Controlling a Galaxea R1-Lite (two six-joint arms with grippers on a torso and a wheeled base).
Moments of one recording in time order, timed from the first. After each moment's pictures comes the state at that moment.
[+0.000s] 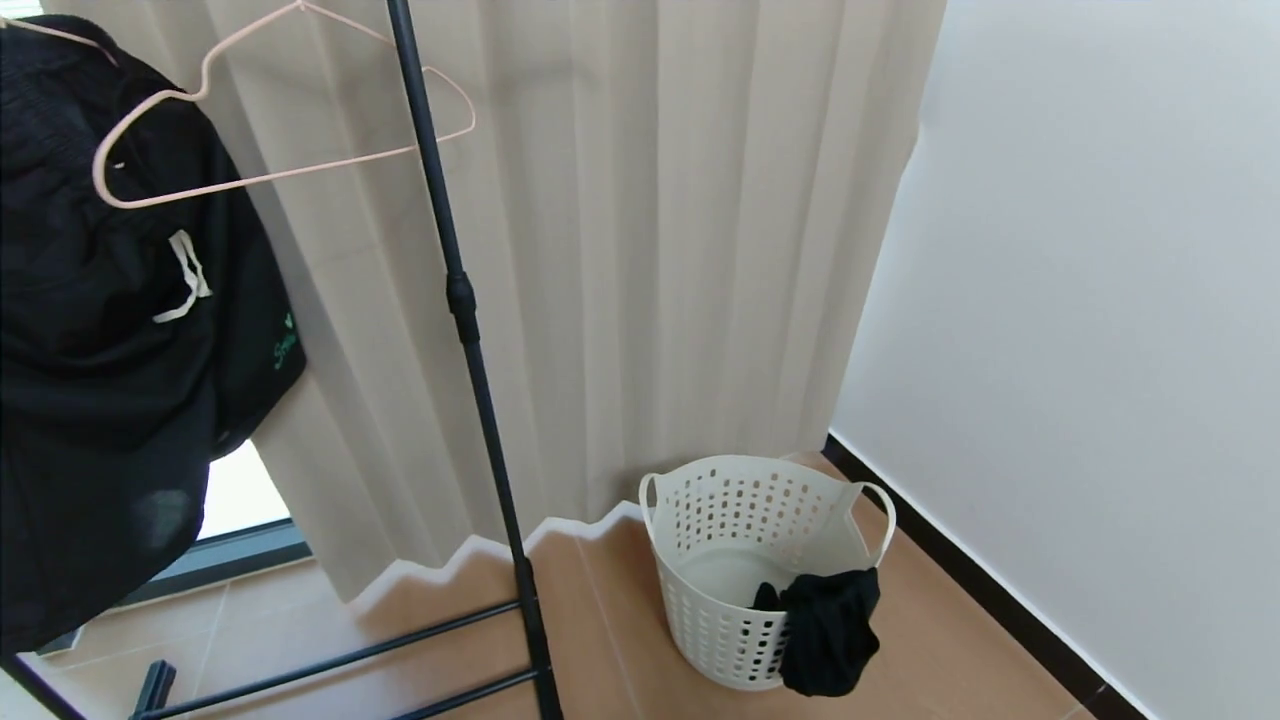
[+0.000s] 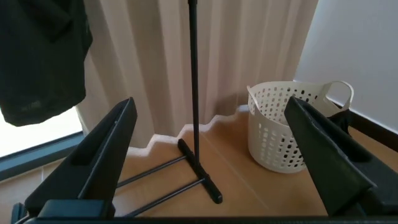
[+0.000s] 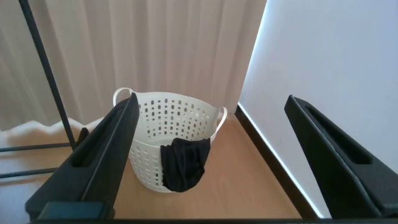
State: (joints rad) left arm -0.01 0.00 0.00 -0.05 -0.14 0.02; right arm 0.00 0.00 0.00 -0.06 0.10 -0.05
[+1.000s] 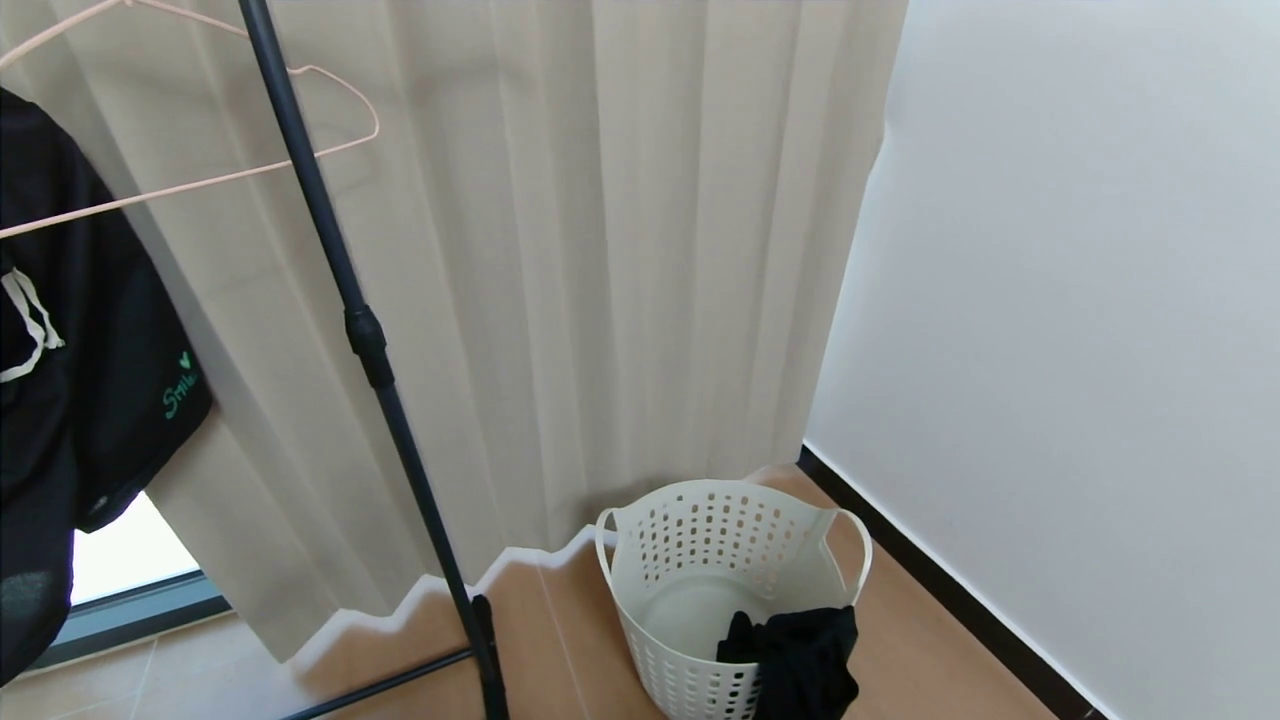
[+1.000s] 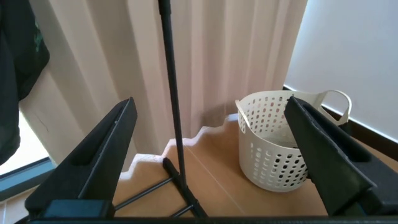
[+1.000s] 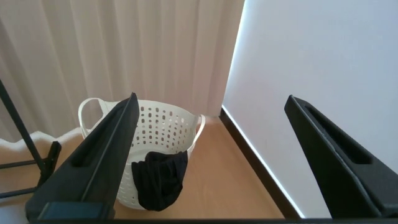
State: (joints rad) left arm -0.01 0.00 0.00 -0.05 -0.14 0.02; right arm 0.00 0.00 0.00 -0.07 0.10 -0.05
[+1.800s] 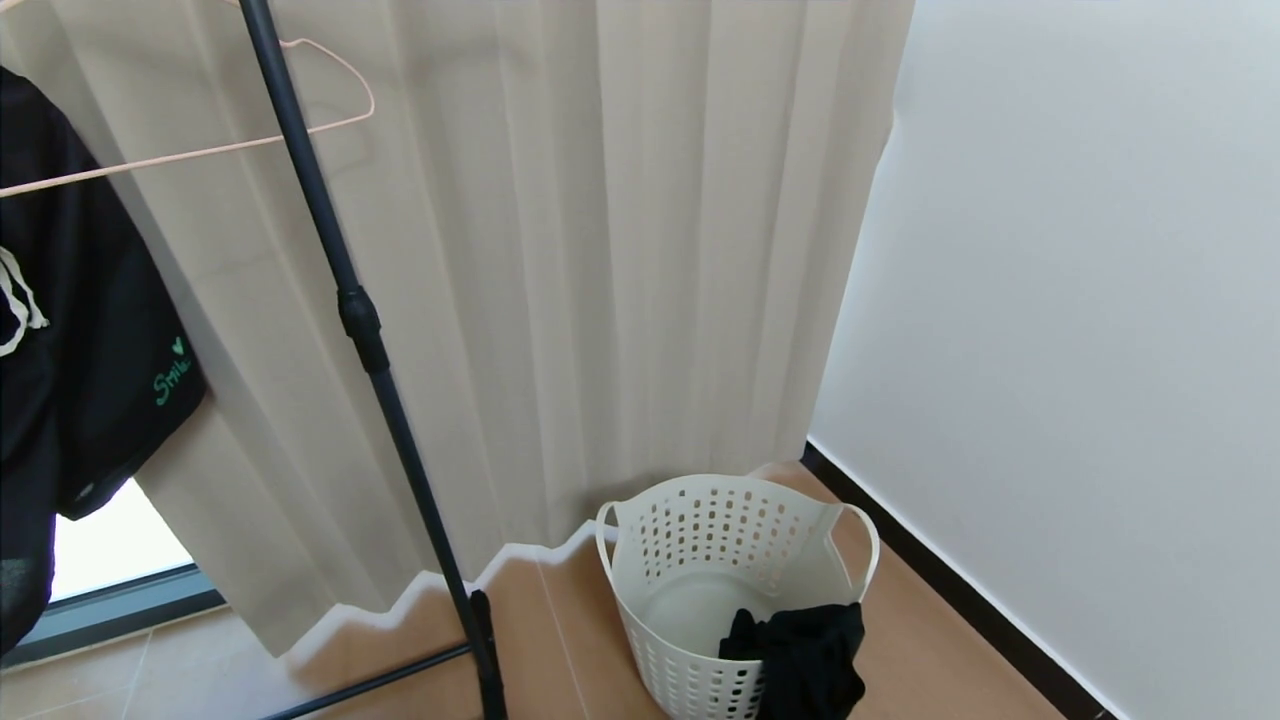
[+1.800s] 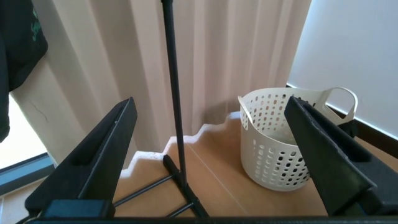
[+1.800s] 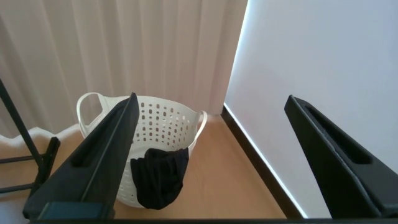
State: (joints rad) left arm -0.01 0.00 0.00 -0.05 -0.14 0.02; right arm 0.00 0.00 0.00 -0.06 0.10 -0.05
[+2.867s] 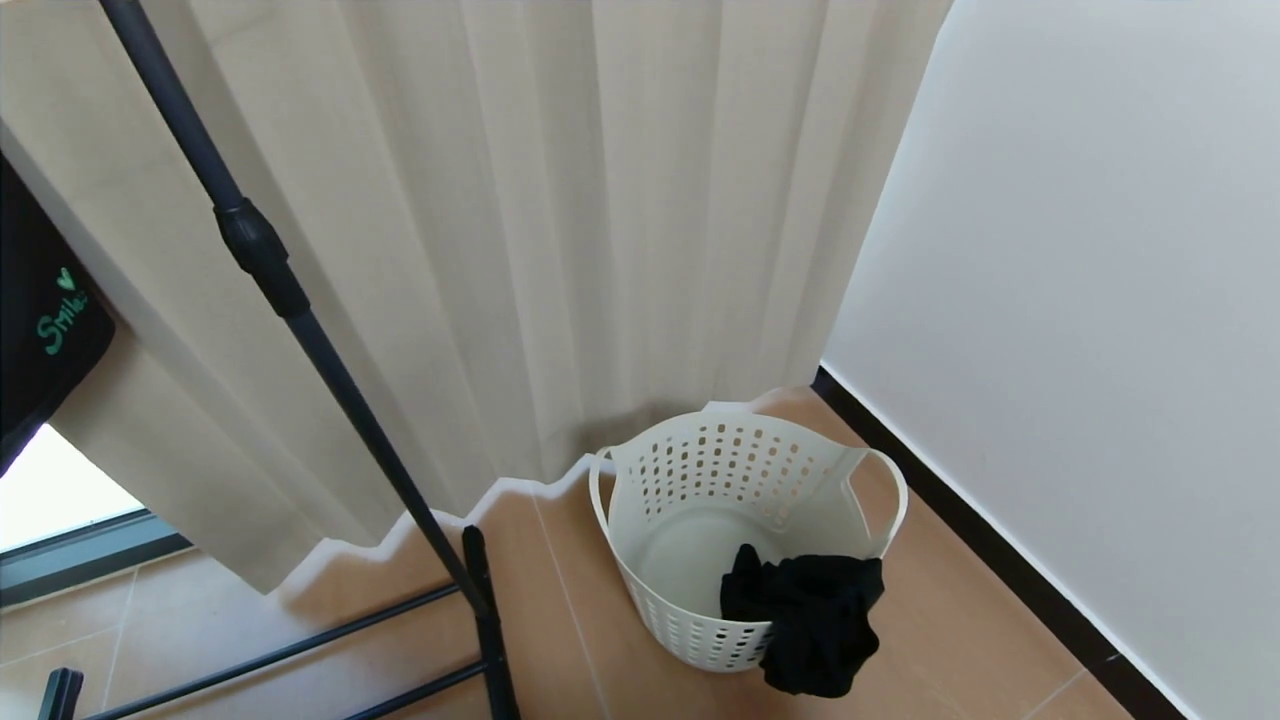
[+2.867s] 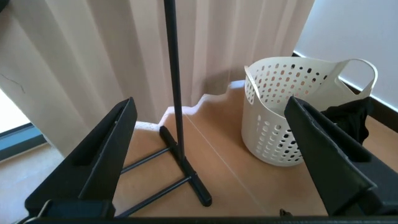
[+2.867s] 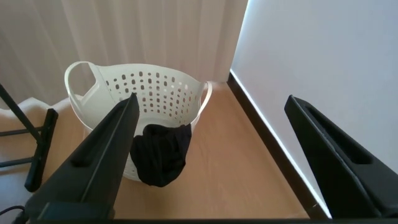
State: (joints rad) left arm -0.01 0.00 0.00 -0.05 -0.14 0.02; right arm 0.00 0.00 0.00 -0.06 0.10 -0.05
